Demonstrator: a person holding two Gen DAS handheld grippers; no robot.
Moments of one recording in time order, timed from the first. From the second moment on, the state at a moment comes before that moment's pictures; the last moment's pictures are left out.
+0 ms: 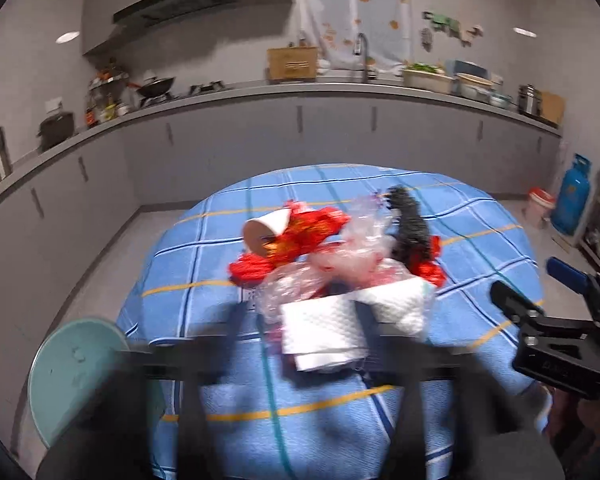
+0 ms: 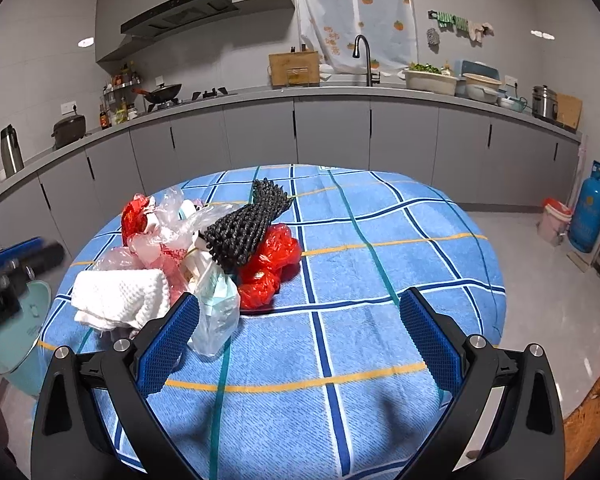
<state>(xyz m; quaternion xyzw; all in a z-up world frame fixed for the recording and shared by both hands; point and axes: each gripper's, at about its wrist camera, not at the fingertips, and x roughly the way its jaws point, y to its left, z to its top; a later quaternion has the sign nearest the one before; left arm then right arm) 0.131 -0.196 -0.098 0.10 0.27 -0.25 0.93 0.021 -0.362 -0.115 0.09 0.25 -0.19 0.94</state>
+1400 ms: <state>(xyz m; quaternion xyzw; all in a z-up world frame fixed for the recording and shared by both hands) 0.160 -0.138 -0.065 0.07 0.23 -0.22 0.94 0.134 -0.377 -0.108 0.10 0.30 -0.13 0.94</state>
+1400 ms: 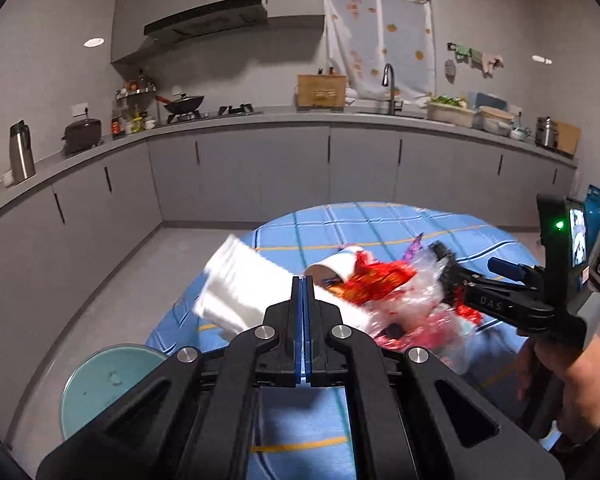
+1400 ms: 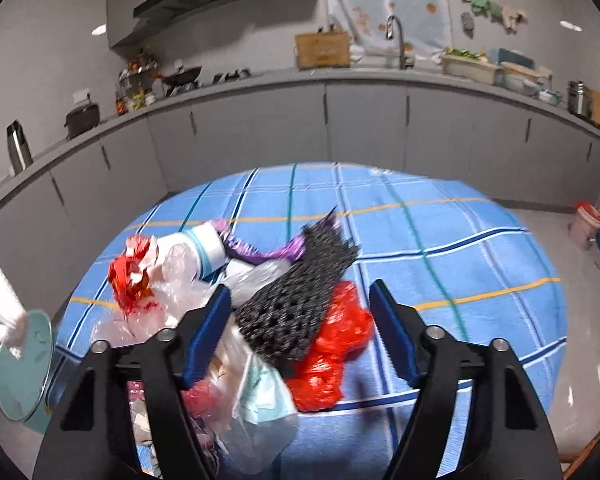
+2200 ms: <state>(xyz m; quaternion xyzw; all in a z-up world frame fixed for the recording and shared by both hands) 0.156 -0.050 -0.054 0.07 0.22 -0.11 0.97 0.082 -0.303 -0.026 0.05 0.18 -0.04 0.98</state>
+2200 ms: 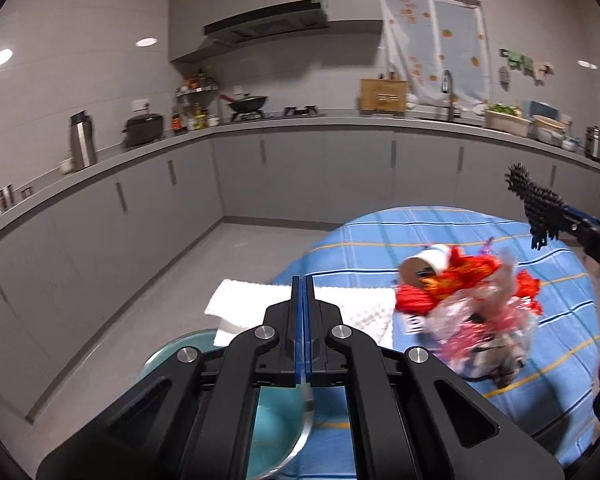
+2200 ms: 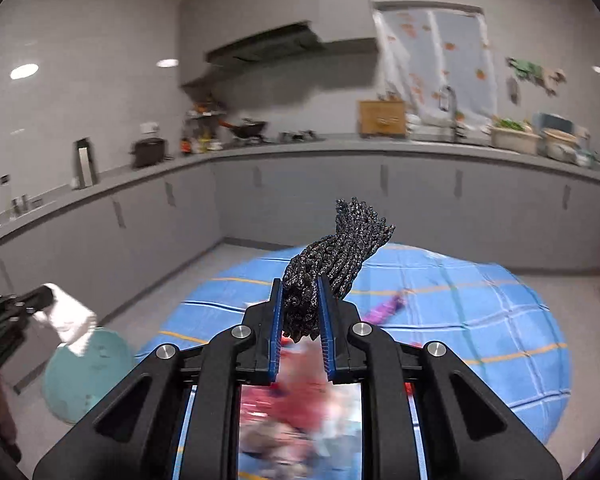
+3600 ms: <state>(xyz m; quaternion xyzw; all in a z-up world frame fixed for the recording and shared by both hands) 0.197 0.062 -0.118 0.02 0.32 -0.02 0.95 0.158 -0.079 -0.102 -0.02 0.28 0.26 0.92</state>
